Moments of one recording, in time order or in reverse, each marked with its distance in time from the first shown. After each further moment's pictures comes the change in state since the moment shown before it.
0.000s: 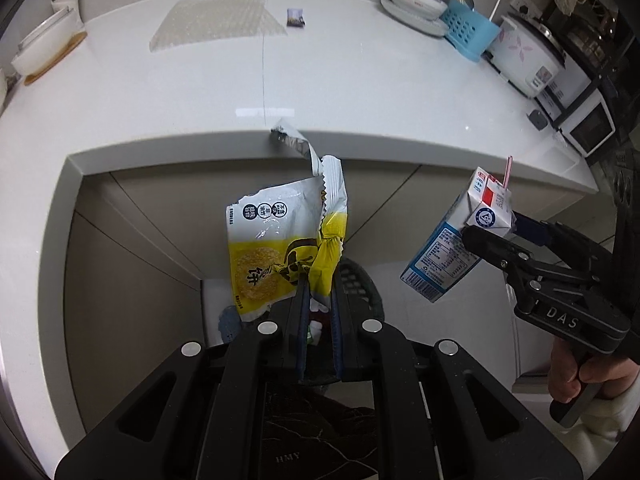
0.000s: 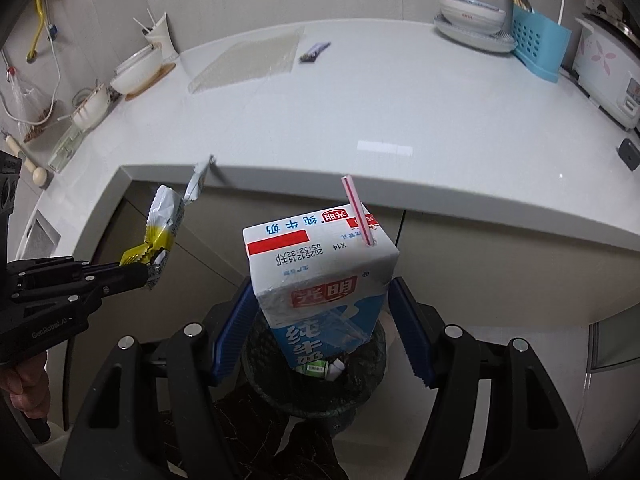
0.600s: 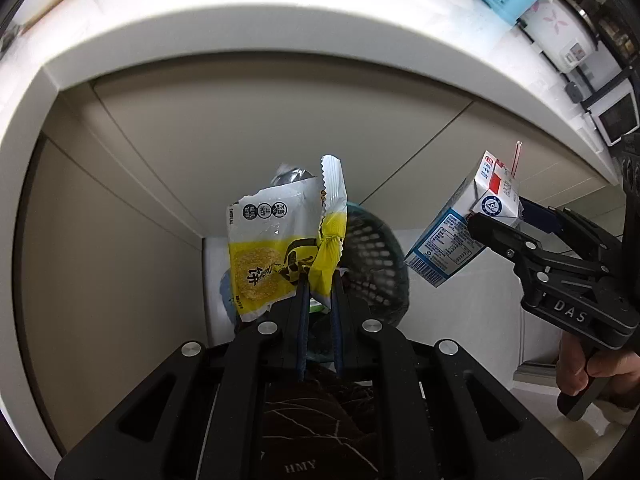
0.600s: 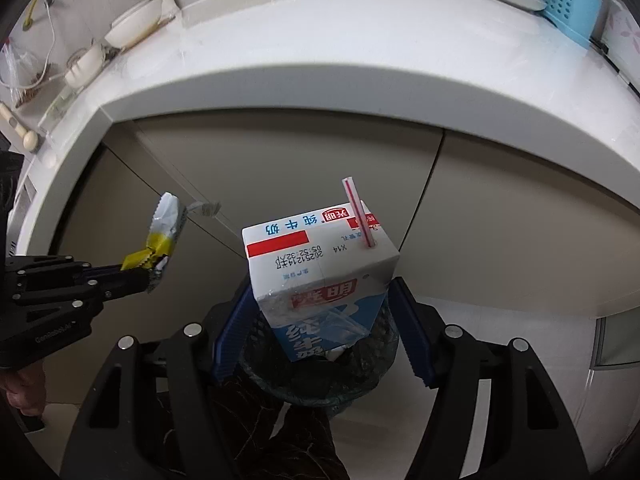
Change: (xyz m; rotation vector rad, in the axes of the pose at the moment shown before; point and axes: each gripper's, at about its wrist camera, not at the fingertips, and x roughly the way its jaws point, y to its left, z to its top) left arm 0.067 0.024 -0.034 -0.053 0.136 0.030; right arm 0.073 0.003 -0.033 -0.044 0.113 0.018
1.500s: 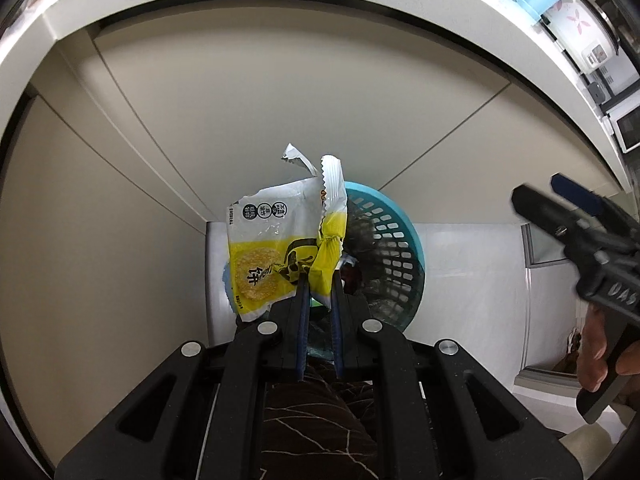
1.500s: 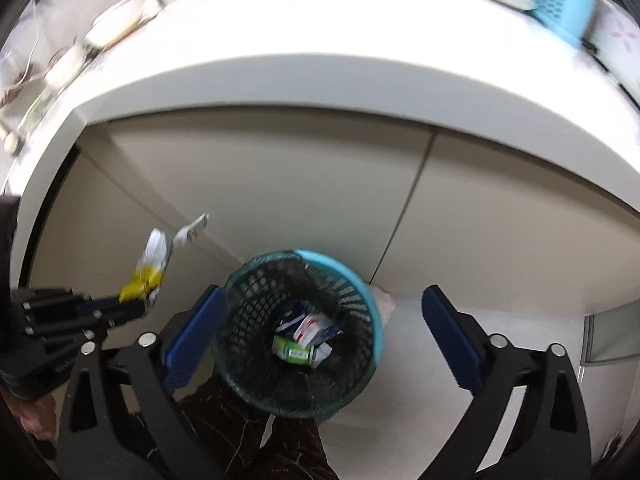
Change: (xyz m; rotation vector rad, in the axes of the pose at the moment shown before) left arm 0.035 0.000 -0.004 -0.029 0.029 0.011; right arm 0.009 -0.006 0.012 0.032 -0.040 -0.079
